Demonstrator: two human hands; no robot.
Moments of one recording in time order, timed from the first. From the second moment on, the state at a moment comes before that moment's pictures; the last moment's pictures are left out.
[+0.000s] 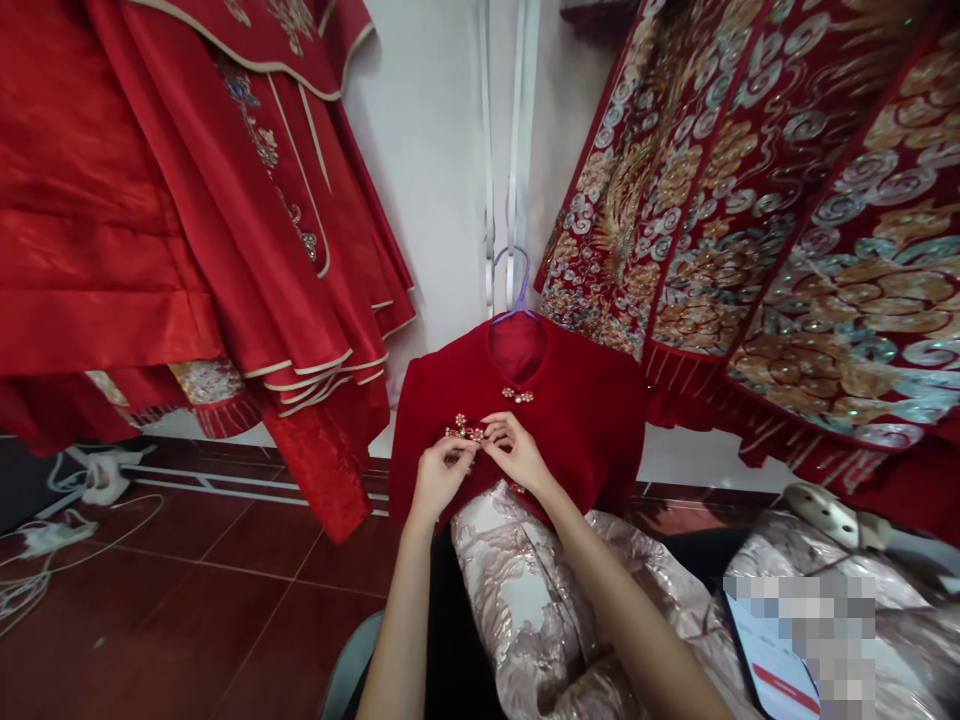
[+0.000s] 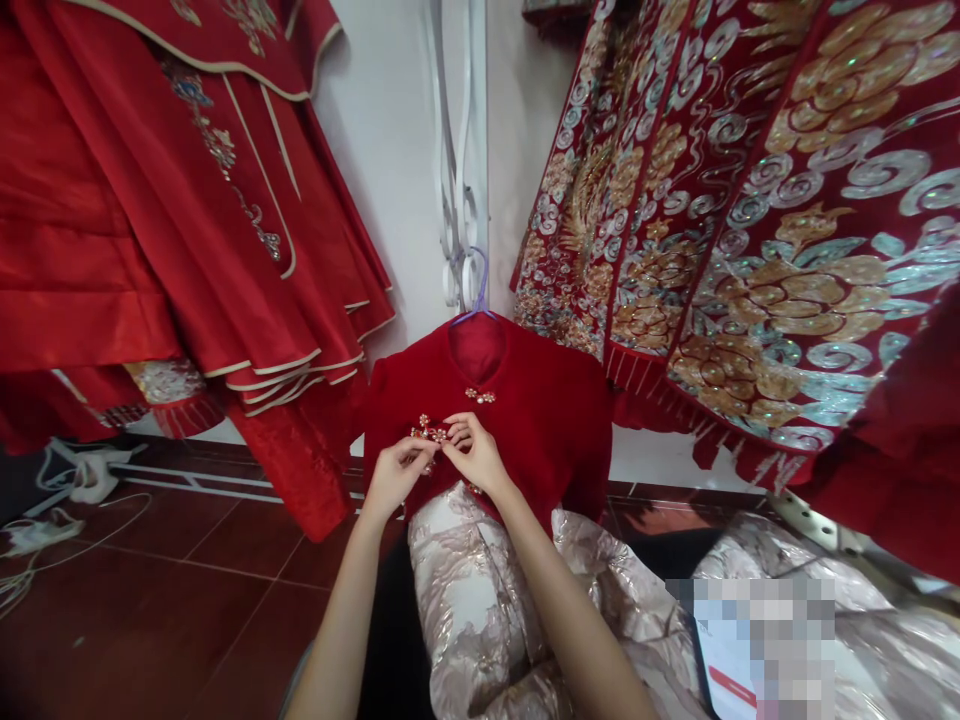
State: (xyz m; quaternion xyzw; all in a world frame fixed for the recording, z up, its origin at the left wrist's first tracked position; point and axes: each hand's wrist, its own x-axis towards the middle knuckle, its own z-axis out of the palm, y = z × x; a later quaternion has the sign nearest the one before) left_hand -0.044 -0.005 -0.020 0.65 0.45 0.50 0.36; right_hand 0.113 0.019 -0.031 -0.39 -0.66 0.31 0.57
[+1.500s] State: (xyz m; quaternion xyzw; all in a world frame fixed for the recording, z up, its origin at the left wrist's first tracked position) left_hand -0.030 0.003 -0.009 0.62 0.47 0.59 0.21; right_hand 0.094 0.007 -0.005 -0.43 -0.67 0.13 0.59
